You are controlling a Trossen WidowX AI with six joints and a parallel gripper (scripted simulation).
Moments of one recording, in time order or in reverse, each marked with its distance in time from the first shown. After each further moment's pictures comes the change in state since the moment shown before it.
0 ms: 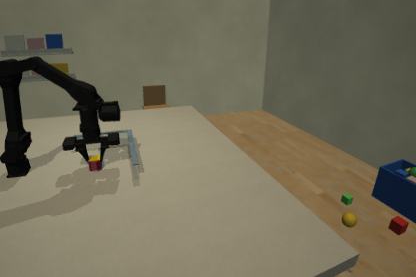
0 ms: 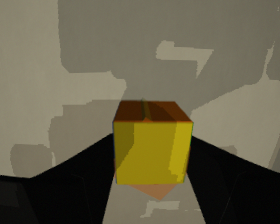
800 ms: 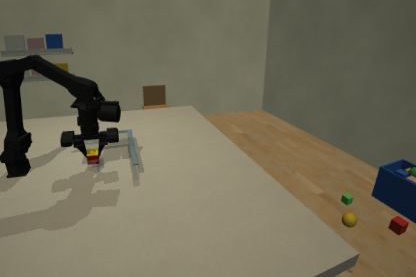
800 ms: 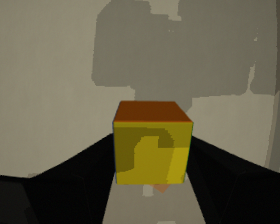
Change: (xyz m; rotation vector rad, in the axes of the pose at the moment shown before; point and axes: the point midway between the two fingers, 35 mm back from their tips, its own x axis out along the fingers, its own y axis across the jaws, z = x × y) arm -0.022 0.004 0.001 -0.019 -0.218 0.032
